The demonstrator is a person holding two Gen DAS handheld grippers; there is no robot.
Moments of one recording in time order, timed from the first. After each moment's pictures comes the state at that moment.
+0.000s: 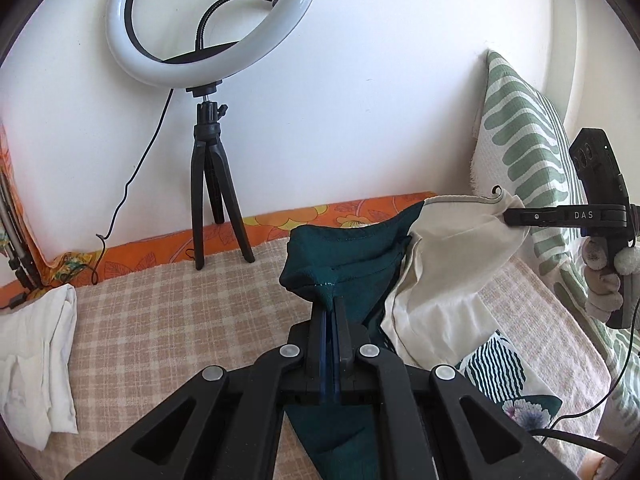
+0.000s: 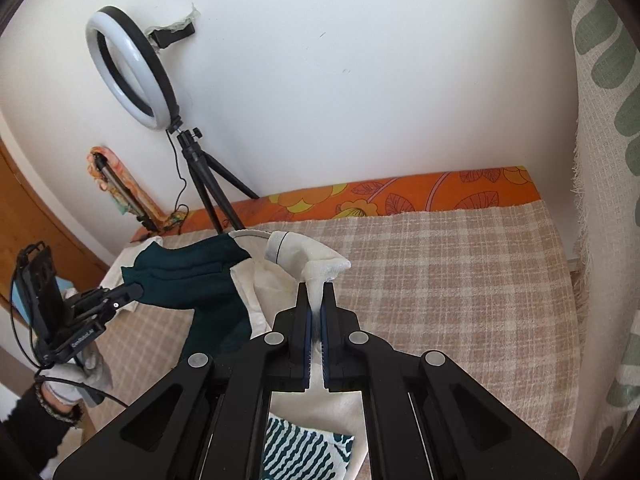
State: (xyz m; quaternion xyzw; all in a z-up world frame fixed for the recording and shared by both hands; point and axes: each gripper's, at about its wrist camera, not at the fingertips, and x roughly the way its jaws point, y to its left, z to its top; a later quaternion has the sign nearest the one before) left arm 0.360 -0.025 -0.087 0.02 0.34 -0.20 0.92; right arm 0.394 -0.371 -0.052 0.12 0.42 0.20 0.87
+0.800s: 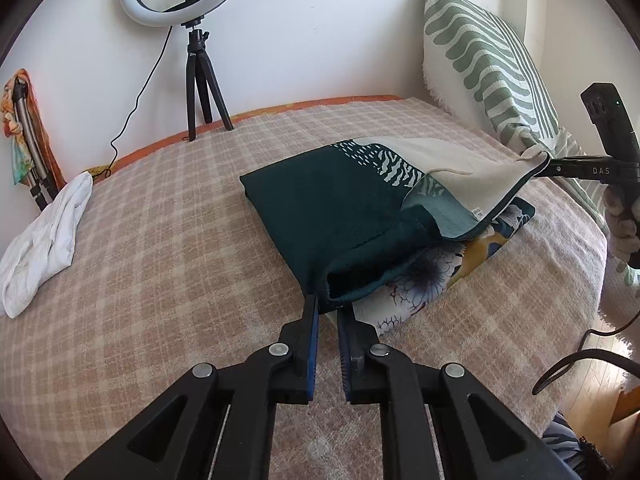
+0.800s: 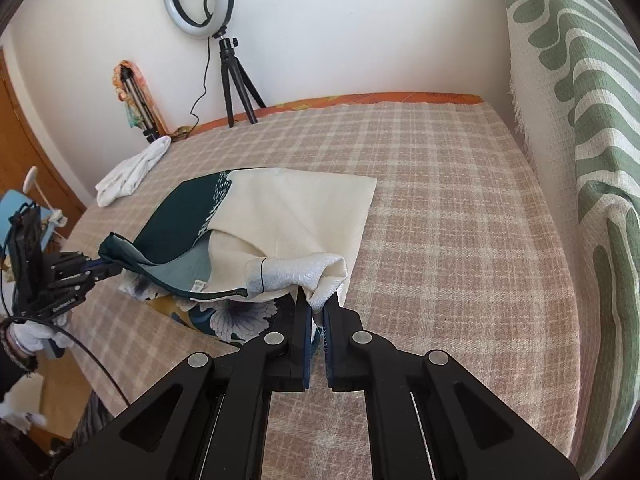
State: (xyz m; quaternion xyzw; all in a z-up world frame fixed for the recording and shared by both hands) left arm 0.185 -0.019 -0.167 0.08 0.40 -0.21 0.89; right arm 0.198 -0.384 -0.105 0.04 0.44 0.18 0.88
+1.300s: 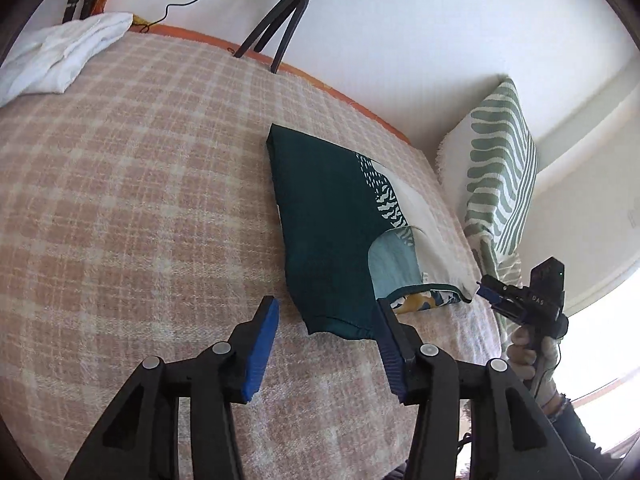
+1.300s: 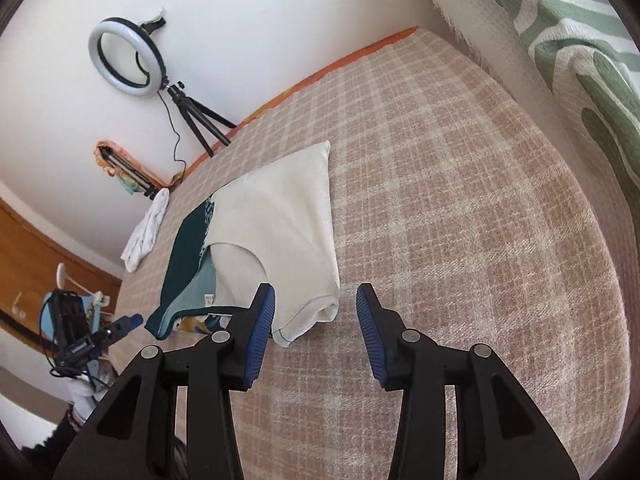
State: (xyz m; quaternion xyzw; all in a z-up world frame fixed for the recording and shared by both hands) left arm 0.198 0.042 -0.174 -0.25 0.48 -0.23 0.81; right arm 0.193 -0.445 -0.137 0.26 0.47 0.16 0.82
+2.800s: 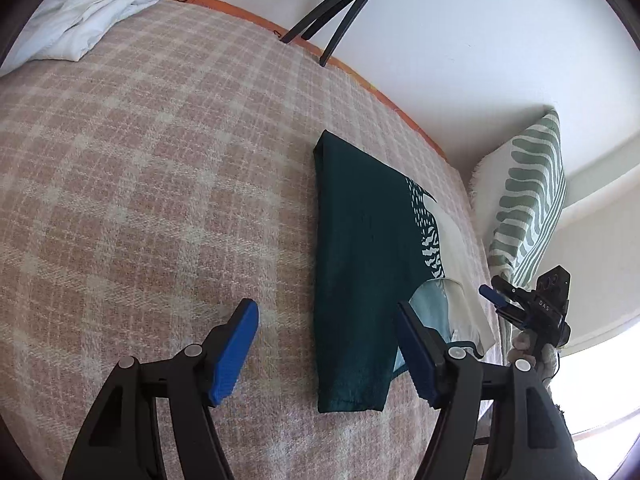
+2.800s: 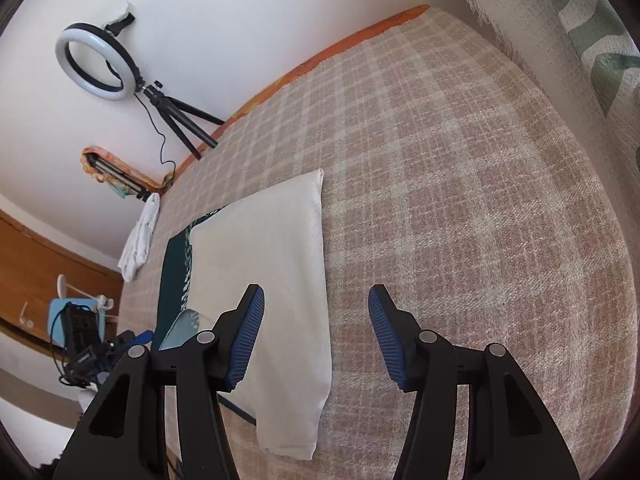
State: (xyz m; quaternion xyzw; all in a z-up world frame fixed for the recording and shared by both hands) left arm 0.253 0.059 -0.182 -0.28 0.50 -0.18 0.80; right arm 0.274 -0.443 -0.153 0.25 0.50 0.17 0.81
